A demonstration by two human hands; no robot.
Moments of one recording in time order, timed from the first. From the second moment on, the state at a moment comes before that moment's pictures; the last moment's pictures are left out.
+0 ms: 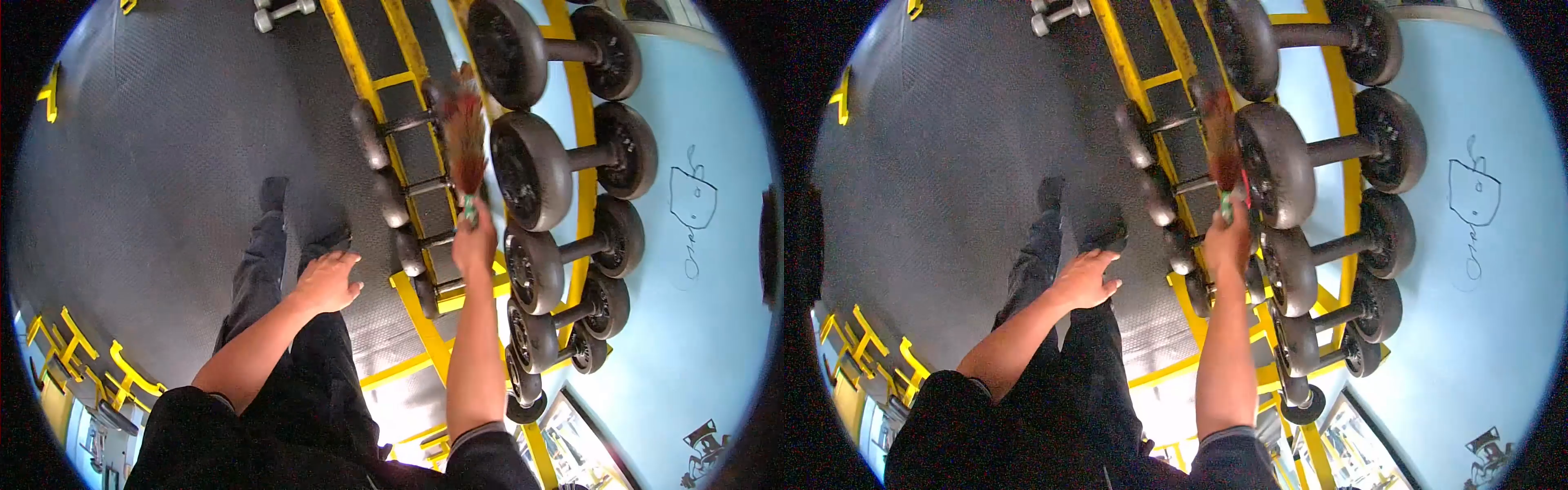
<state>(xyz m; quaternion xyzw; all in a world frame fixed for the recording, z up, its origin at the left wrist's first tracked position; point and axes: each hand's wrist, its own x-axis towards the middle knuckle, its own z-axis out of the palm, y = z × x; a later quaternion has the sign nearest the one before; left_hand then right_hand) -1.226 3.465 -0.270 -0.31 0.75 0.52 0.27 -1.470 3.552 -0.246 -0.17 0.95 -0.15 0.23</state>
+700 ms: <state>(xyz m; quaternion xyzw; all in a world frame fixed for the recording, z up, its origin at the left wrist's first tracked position) -1.220 3.389 -0.274 -0.35 0.73 0.51 0.28 -1.460 3.678 -0.226 -0.08 0.95 0.12 0.29</state>
